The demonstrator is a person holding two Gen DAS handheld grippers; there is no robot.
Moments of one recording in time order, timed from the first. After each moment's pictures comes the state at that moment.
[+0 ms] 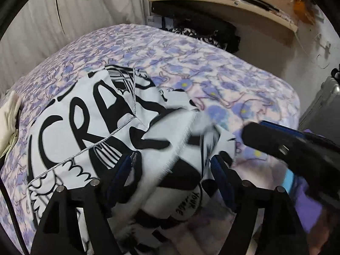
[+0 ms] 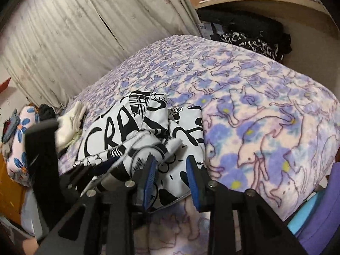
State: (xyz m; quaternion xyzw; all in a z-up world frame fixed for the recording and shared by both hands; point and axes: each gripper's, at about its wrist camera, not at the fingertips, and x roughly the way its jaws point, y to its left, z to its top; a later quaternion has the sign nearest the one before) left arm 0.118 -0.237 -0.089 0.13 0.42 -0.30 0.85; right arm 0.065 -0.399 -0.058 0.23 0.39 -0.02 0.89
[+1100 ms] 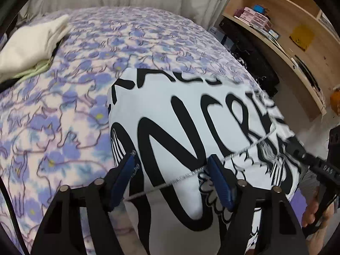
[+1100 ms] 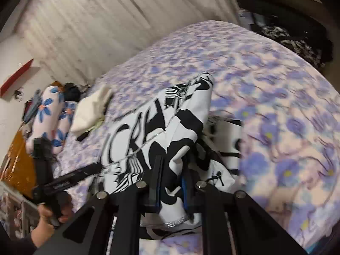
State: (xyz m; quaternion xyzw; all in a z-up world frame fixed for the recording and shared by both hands) left arm 0.201 -0.067 -0.092 -0.08 0.48 -0.20 0.85; right arm 0.144 -0.403 -0.069 0.19 0.44 0.08 0.87
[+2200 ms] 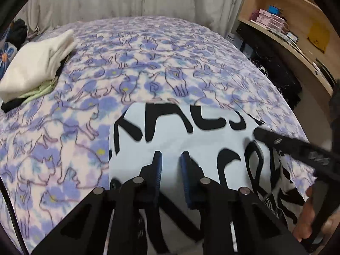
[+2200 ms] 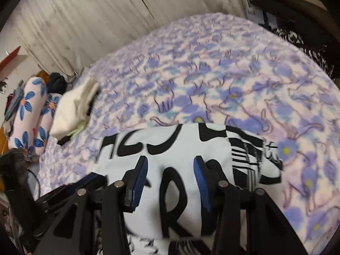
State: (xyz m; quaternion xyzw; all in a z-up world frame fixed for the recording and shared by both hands) left arm 0.259 -0.100 -0.100 -0.05 0.45 -0.13 0.88; right arm 0.290 -0.345 -0.102 0.14 0.48 0.06 0.86
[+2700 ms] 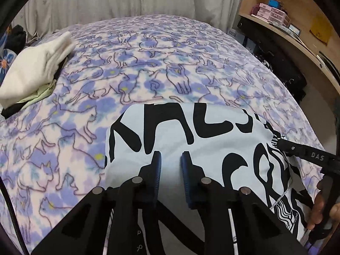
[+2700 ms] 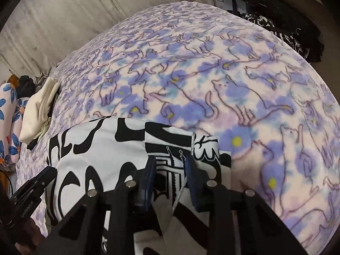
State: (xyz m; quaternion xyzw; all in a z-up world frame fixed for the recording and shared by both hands) left arm 0.267 -0.109 -0.112 -0.02 0.46 -0.12 0.88; right arm 0.275 -0.409 -0.118 0.15 0.51 -0.01 0.85
